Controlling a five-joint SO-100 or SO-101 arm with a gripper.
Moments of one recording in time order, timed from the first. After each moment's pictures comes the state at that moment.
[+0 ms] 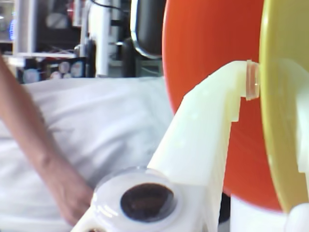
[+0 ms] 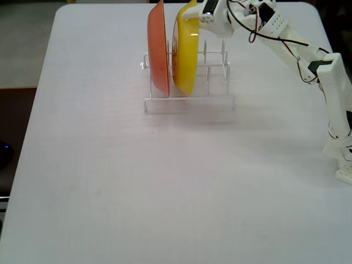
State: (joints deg) arm 27.3 69.0 28.8 50.8 -25.4
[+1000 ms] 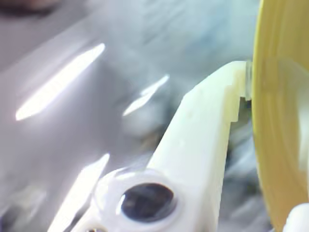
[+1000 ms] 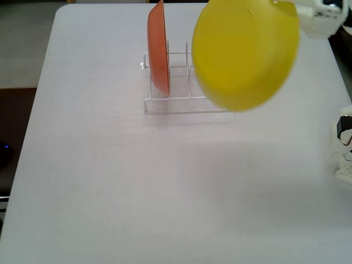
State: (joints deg) arm 1.4 140.4 78.6 38.8 -15.3
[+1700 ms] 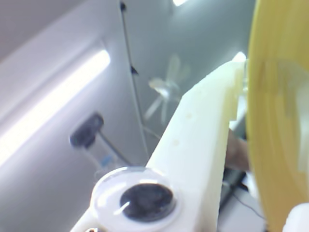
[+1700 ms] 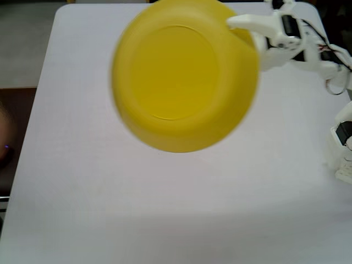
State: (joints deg) arm -14.2 112.3 77.6 -9.9 -14.5
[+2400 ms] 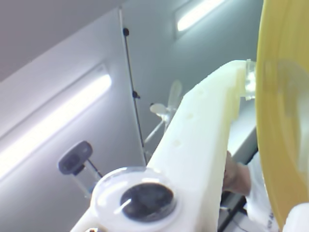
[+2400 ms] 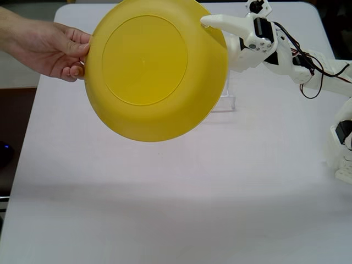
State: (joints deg) arm -11.4 106.8 75.8 -15.1 -13.5
